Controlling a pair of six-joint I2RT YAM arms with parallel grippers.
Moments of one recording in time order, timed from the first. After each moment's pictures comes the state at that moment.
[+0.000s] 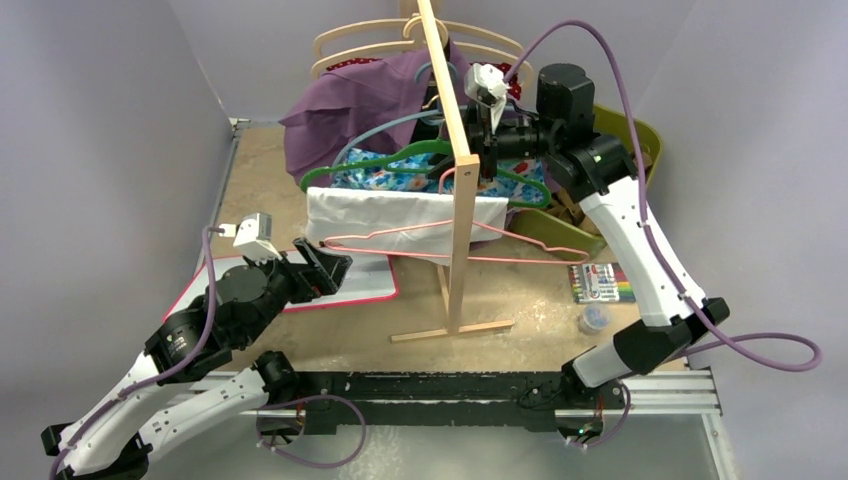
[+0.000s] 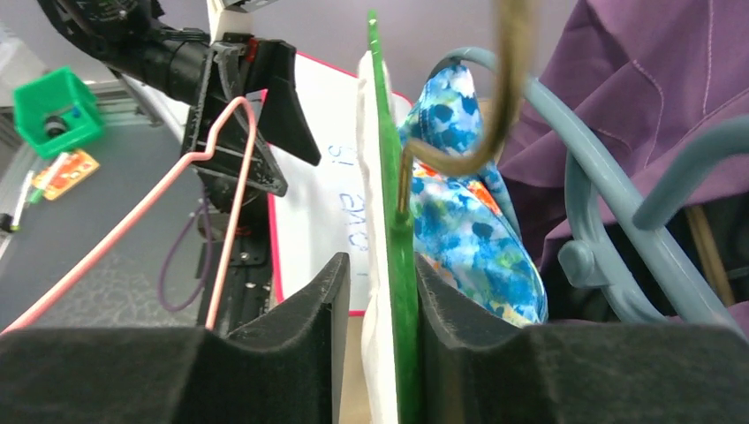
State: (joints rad) left arm -0.91 0.49 0.91 -0.78 -0.48 -0.83; right arm 0.49 1.49 1.87 -0.61 -1.00 -0.14
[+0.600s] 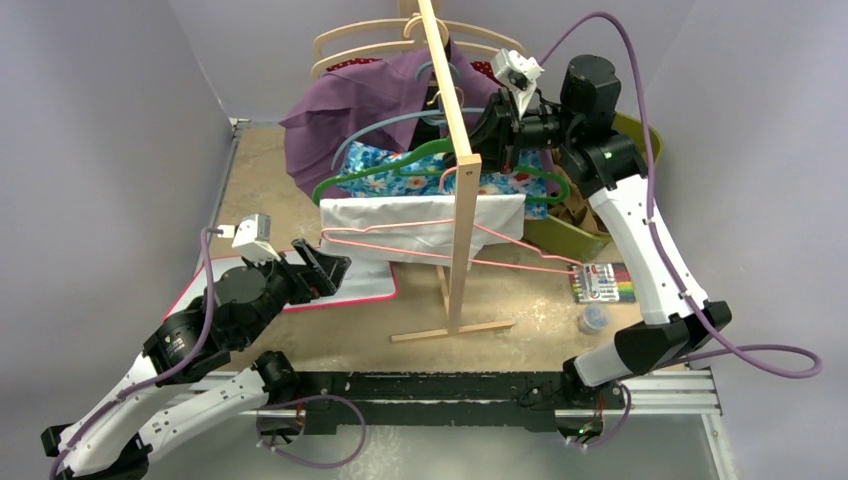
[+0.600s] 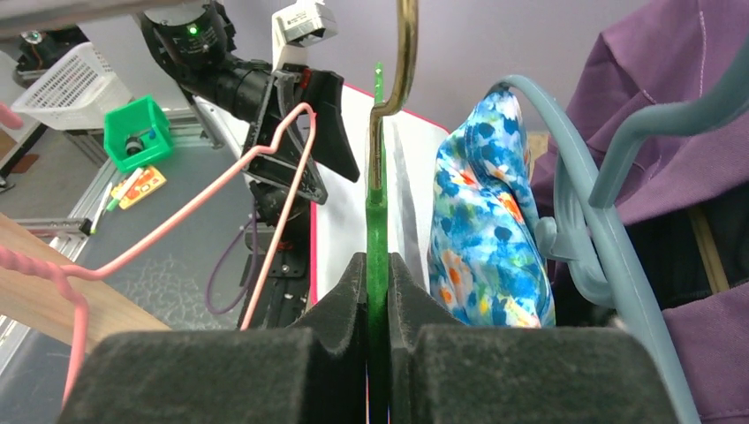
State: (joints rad) left arm -0.91 0.48 0.91 -0.79 -0.48 -0.83; right arm 0.37 1.49 1.82 -0.43 -1.25 0.04
